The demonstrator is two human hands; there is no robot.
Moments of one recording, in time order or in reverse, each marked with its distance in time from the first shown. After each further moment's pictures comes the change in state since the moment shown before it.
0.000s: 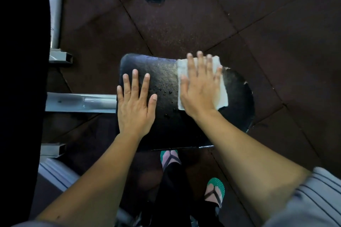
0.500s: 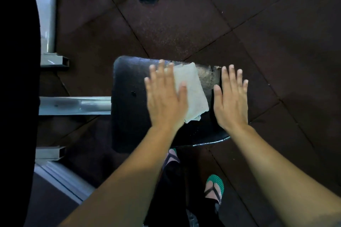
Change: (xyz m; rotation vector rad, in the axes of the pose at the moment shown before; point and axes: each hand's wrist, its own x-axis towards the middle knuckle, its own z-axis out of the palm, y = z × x) left_hand 0.009 0.106 -0.021 -0.192 0.074 -0.022; right_hand -0.036 0.090 -0.016 0.149 0.011 0.110
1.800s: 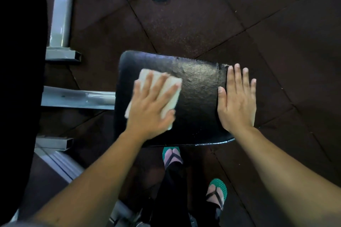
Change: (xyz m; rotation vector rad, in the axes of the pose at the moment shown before) left_hand -0.017 -0.083 0.004 0.271 0.023 0.429; right_hand -0.001 0.009 0.010 -0.124 0.028 -0.097
